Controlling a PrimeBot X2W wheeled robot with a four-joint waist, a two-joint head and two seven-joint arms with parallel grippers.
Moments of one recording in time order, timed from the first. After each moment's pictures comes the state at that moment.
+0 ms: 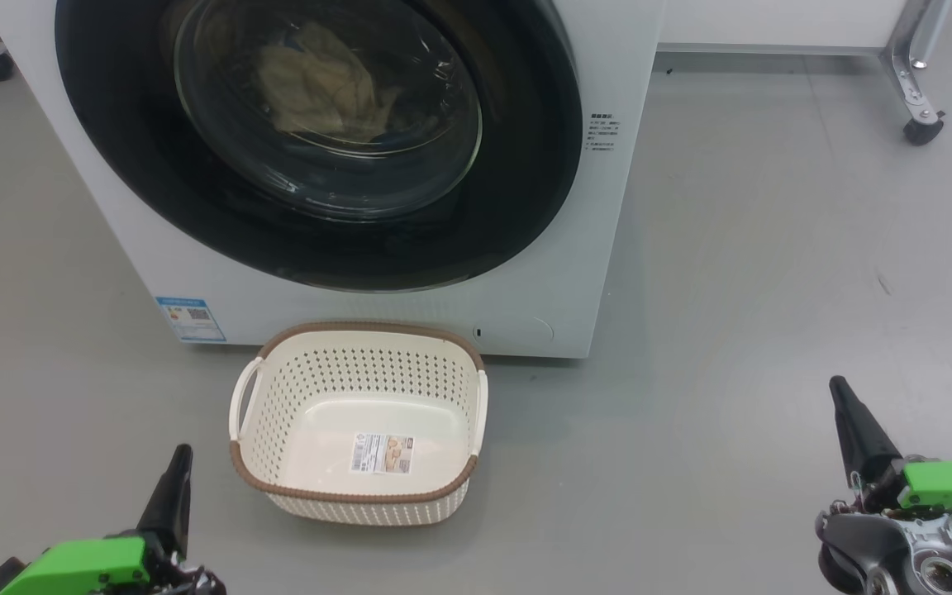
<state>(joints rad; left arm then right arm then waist) -0.06 0.05 0.06 0.27 -1.62 -0.12 0.09 -0.05 -0.05 -0.11 0.27 1.63 0.13 0.09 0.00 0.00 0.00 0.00</state>
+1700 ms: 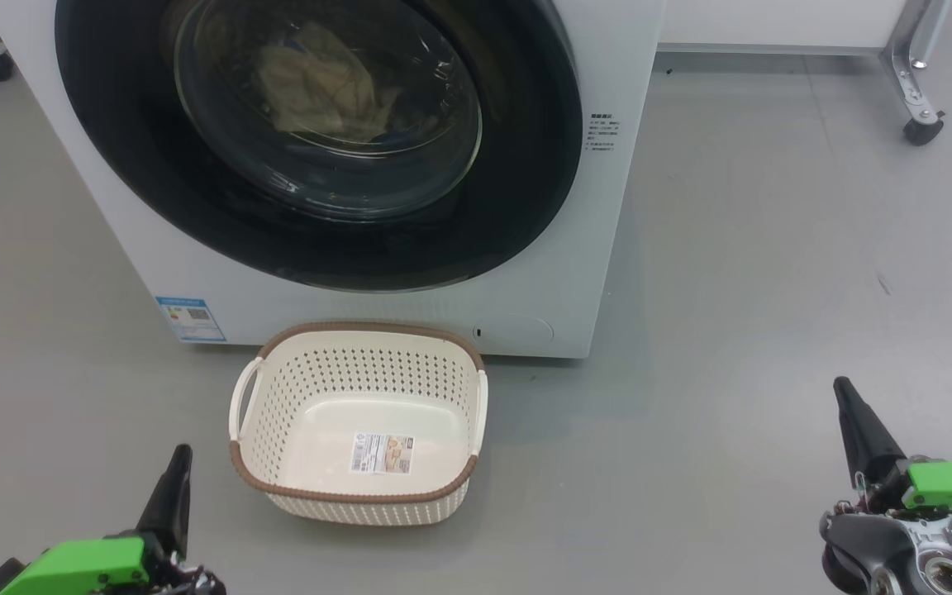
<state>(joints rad) -0.06 0.05 0.07 0.27 -1.62 -0.12 0.10 -0.05 -0.05 -0.12 0.28 1.63 0.13 0.10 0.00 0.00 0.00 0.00</state>
